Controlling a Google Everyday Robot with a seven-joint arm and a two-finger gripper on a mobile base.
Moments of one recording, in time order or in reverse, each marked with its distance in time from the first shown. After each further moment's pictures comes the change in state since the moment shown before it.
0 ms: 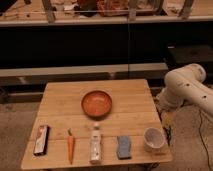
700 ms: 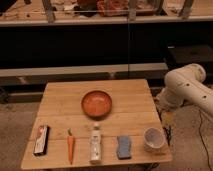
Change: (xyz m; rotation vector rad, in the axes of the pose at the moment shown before) arm 0.000 0.000 0.000 0.000 0.000 0.000
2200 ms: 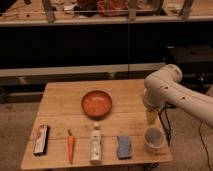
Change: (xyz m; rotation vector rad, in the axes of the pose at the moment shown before) arm -0.080 -0.012 0.006 0.067 -0.006 -0.158
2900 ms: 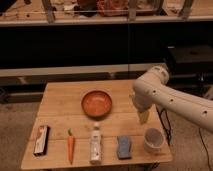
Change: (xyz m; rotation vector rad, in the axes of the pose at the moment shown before) arm -0.045 -0.009 0.005 0.043 -0.007 -0.190
